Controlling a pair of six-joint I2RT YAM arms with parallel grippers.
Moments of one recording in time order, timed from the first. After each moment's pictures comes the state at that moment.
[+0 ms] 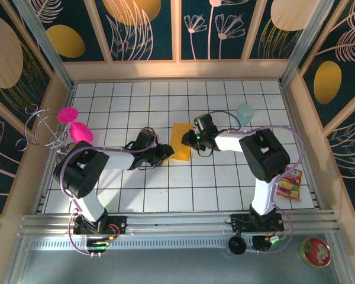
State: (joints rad) left arm -0.58 1.74 0.69 0.26 0.40 -1.18; right arm 0.56 1.89 0.99 0.02 -0.30 0.81
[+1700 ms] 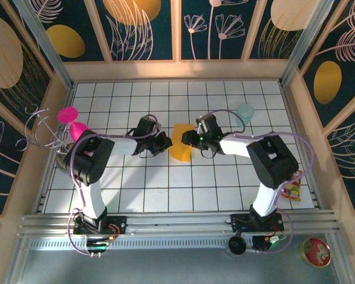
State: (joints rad) left arm -0.49 1.88 0.91 0.15 0.50 -1.00; right arm 0.56 1.75 0.90 0.09 -0.28 0.70
